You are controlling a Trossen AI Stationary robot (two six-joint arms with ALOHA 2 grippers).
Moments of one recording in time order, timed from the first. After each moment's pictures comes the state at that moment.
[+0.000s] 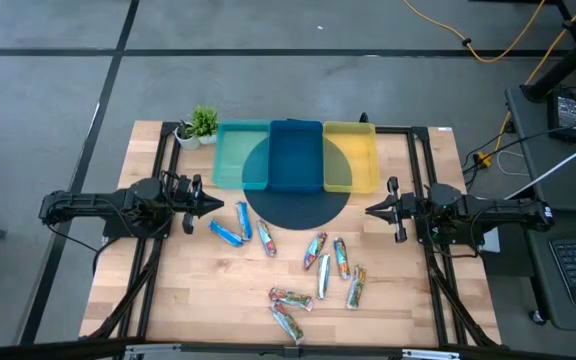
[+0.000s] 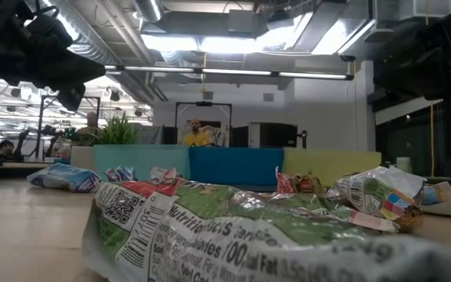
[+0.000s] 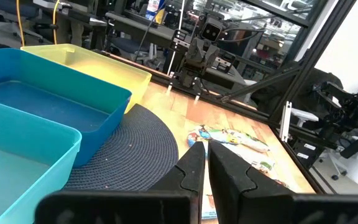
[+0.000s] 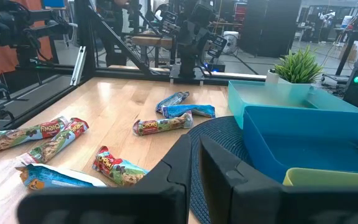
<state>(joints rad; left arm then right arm) 0.06 0.07 0.01 0.03 0.02 -0.37 -0.02 0.10 0.01 0.04 -0.08 -0.06</state>
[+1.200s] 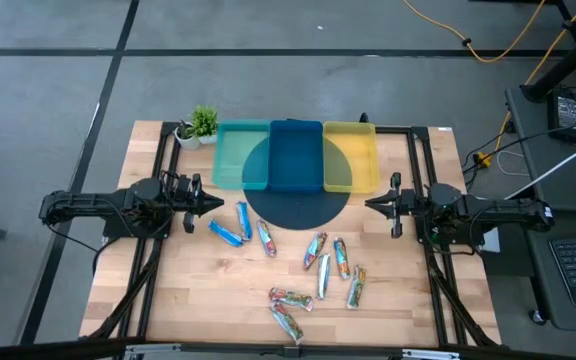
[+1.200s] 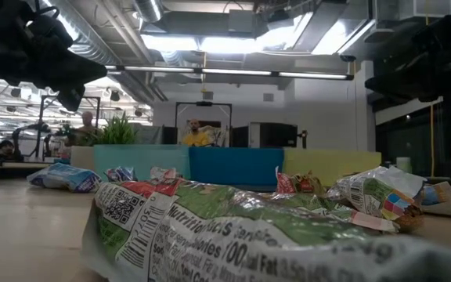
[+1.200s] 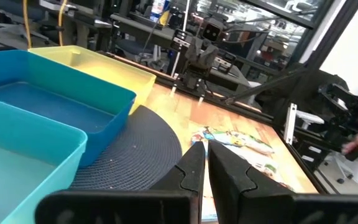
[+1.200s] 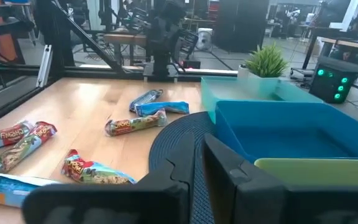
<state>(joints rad) 0.07 0.07 0.01 0.03 -0.01 -0.37 -0.03 0.10 0.01 0.04 0.05 -0.06</state>
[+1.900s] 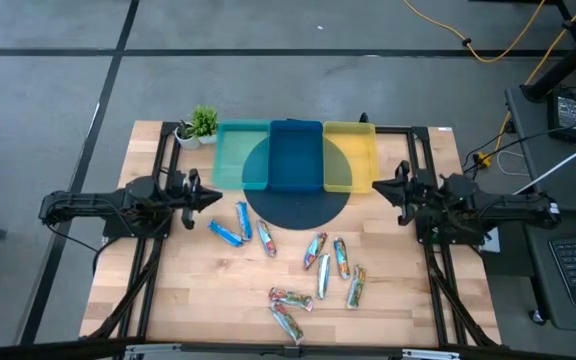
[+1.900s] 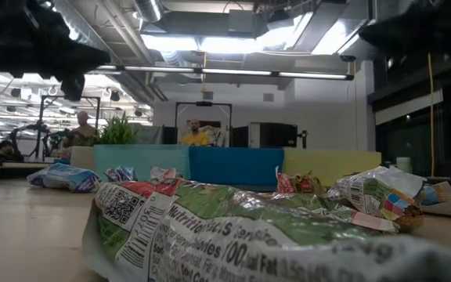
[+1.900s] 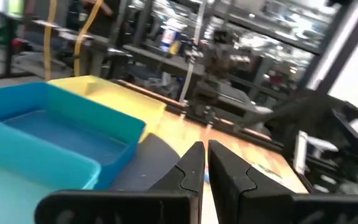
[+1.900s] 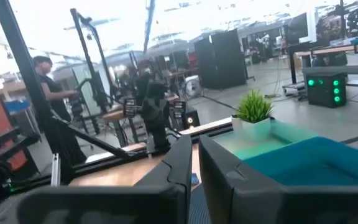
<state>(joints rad) 0.07 0.07 0.02 0.11 -0.06 -0.35 -0.02 0.24 0.18 0.20 0.14 0.22</state>
